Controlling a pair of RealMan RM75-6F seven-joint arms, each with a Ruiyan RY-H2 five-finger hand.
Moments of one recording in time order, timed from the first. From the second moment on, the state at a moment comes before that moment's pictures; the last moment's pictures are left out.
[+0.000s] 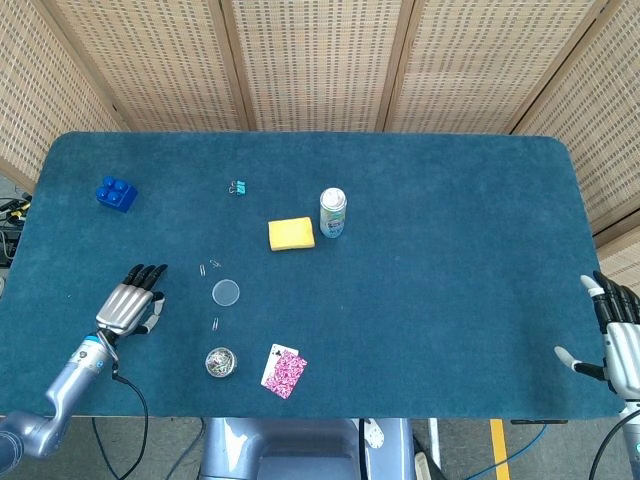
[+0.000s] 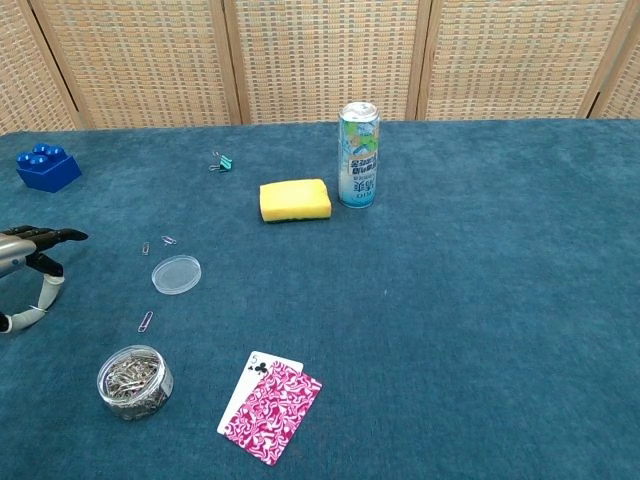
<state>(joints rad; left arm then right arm) -0.48 -1.58 0.04 -0.92 1.50 1.00 -0.09 0.07 -1.06 0.10 -1.61 -1.45 1.48 0.12</state>
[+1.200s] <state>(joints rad) -0.46 -1.35 0.11 -1.45 1.72 1.23 0.01 0.07 -1.05 0.10 -1.61 -1.45 1.48 0.13</state>
